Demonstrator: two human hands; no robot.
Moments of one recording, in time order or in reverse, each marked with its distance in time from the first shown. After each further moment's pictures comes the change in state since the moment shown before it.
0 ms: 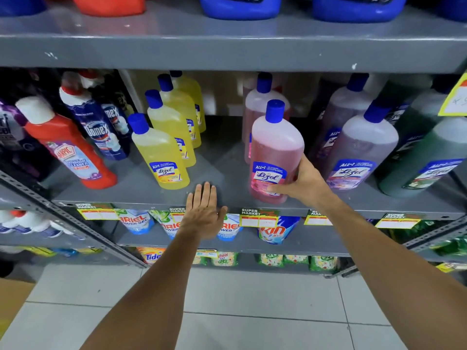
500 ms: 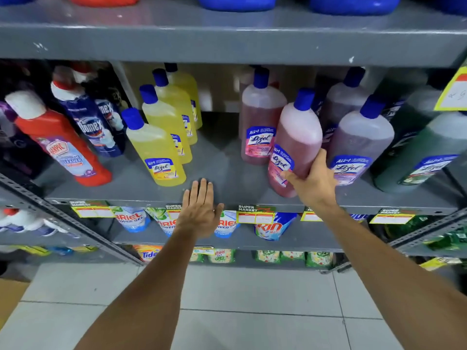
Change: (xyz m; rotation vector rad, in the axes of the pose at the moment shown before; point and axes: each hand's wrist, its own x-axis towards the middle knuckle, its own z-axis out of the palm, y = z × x) left_hand -0.001 -0.001 0.007 0.032 0.084 0.010; right_hand -0.011 0.015 -0.002 -0.202 0.390 0.008
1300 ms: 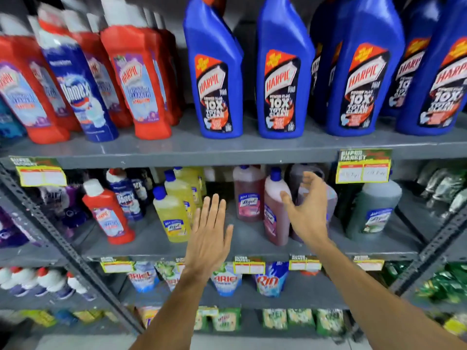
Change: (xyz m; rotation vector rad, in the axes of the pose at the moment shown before) left_hand -0.057 0.071 -0.138 0.047 0.577 0.131; right_hand -0.029 -0.077 -0.100 0.302 0.319 -0.359
